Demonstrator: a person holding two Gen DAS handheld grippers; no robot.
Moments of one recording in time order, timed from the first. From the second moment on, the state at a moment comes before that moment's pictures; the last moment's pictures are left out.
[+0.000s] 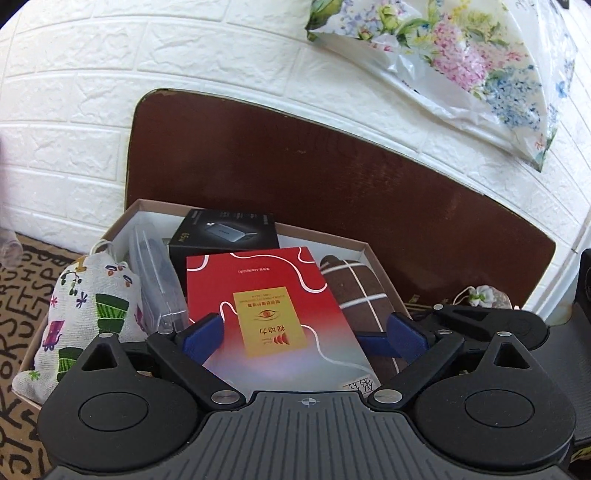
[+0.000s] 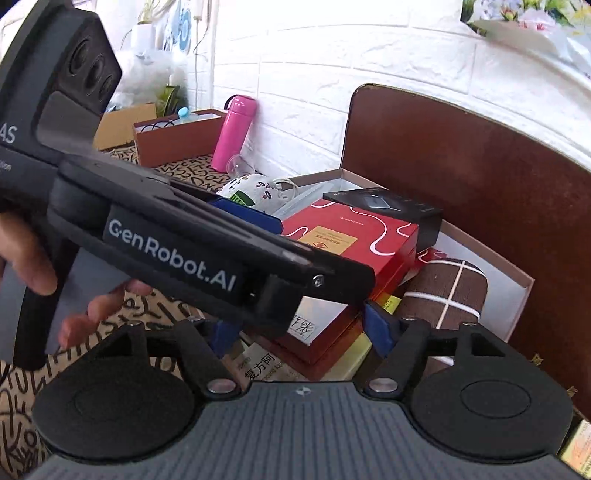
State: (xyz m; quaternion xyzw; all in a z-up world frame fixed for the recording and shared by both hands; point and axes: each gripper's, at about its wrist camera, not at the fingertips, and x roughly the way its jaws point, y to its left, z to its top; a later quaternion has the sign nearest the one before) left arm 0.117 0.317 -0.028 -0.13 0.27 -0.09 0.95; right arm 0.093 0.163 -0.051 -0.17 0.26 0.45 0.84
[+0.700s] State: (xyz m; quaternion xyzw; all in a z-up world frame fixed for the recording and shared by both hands) left arm 0.071 0.275 -0.025 -0.13 0.29 -0.06 0.94; right arm 0.065 0.119 -0.046 -0.06 0.25 0.40 0.88
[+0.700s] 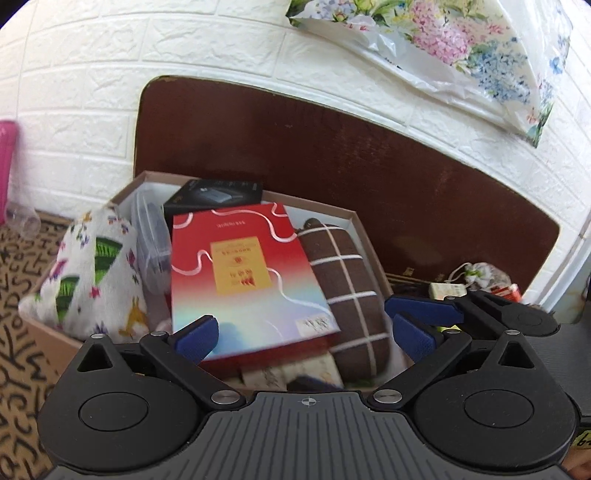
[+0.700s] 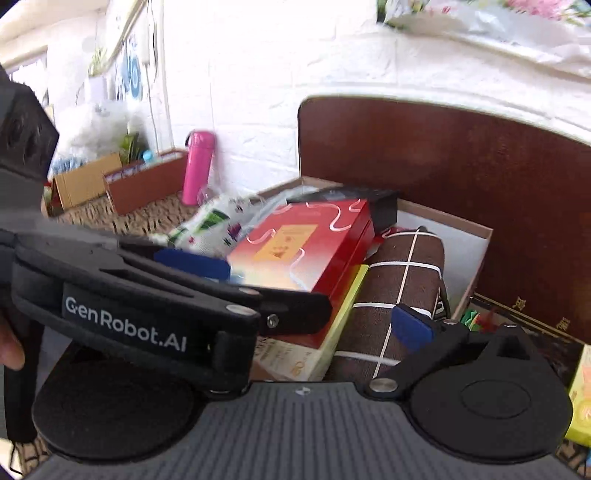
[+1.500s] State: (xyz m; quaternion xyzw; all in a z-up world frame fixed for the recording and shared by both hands) left arm 0.034 0.118 -0.034 -0.11 0.26 -0.20 0.94; right arm -0.014 -0.037 -0.049 -0.06 0.17 0.26 0.95
